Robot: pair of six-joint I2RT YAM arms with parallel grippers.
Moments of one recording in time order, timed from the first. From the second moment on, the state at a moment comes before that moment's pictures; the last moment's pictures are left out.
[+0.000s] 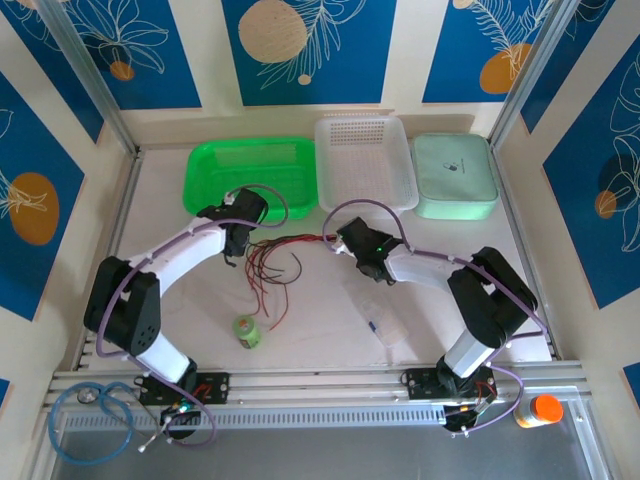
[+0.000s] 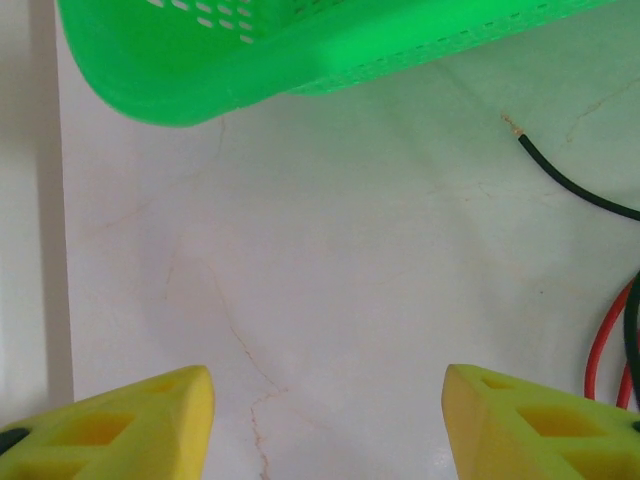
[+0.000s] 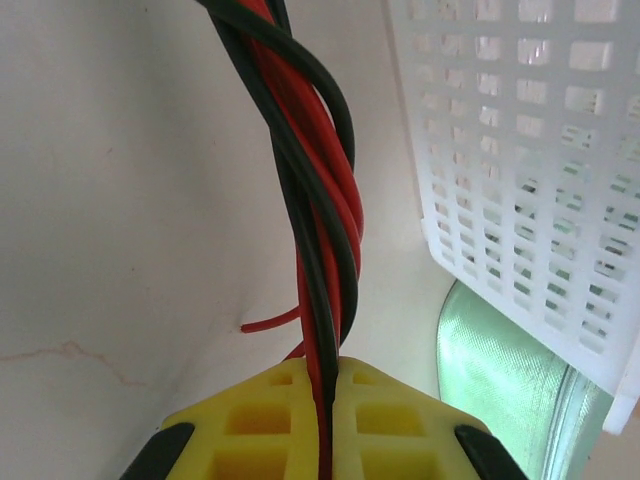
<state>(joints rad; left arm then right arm) -0.47 1.58 1.12 -0.82 -0.61 -0.23 0.68 1.62 0.87 -0.31 0.65 -0.69</state>
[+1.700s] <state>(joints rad) -0.57 1.98 1.30 -0.88 -0.63 -0.22 0.52 1.43 0.77 -0.37 0.03 1.30</state>
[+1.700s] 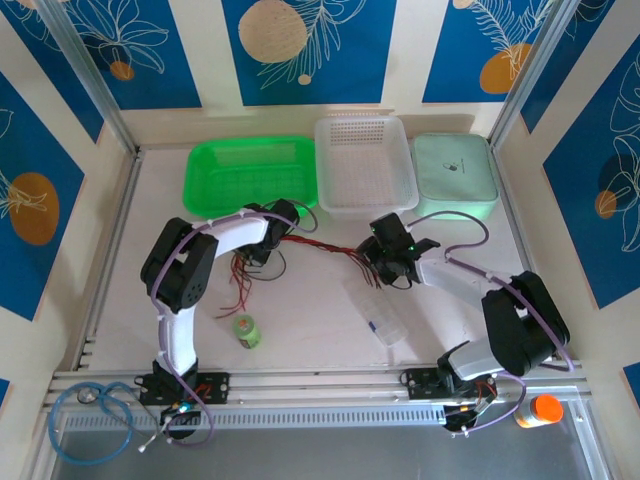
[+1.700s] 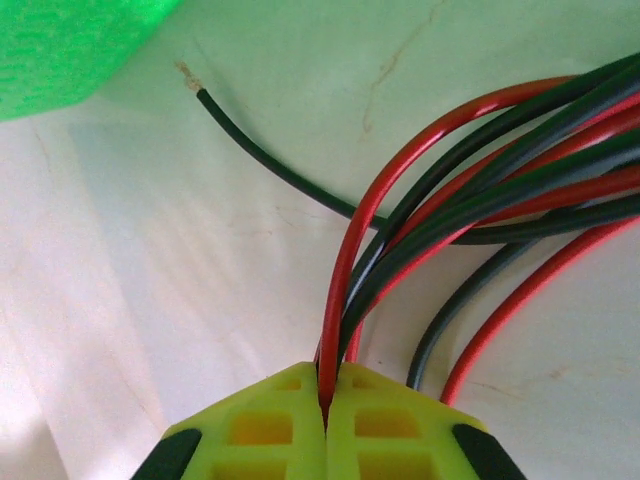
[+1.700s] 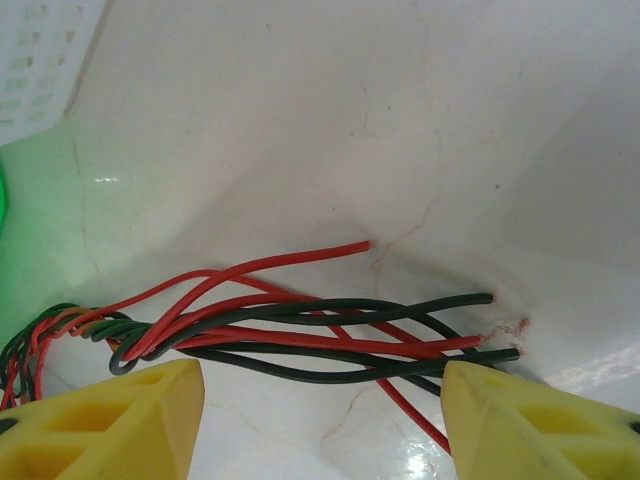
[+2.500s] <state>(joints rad) -0.57 1.91 1.27 -0.77 -0.66 -0.15 0.56 1.56 0.81 -0.29 -0.09 1.85</state>
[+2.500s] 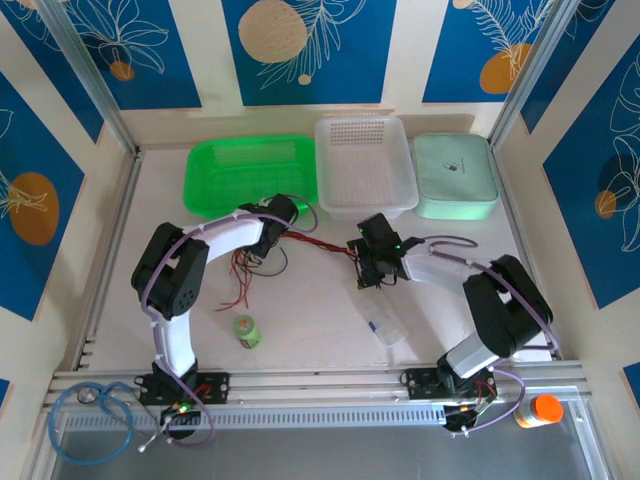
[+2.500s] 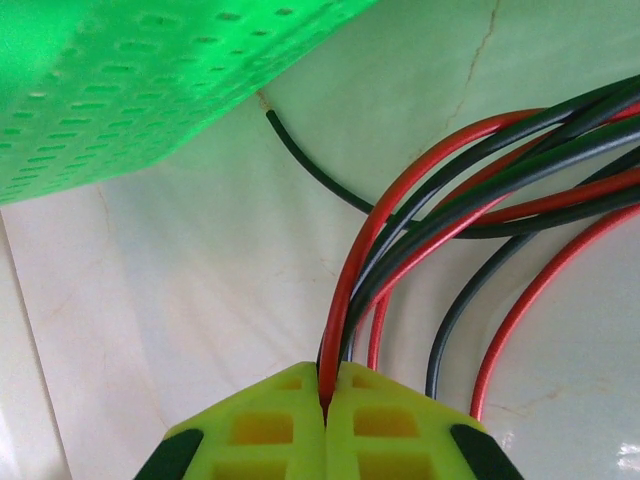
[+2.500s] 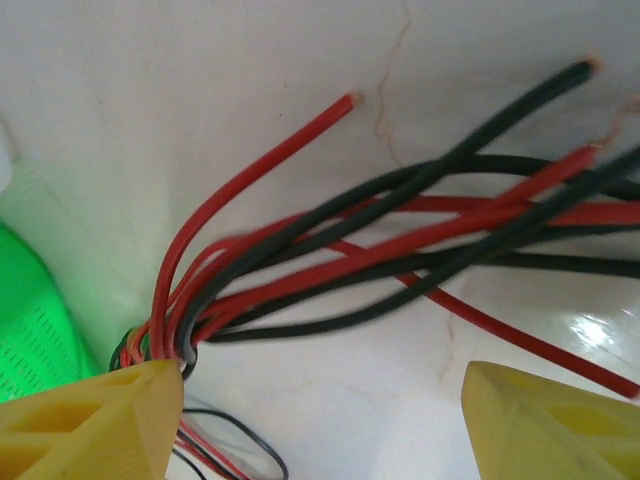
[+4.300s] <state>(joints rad) -0.59 1.61 1.30 -0.87 -0.65 -0.14 0.46 1.41 1.00 -0.72 0.08 0.66</state>
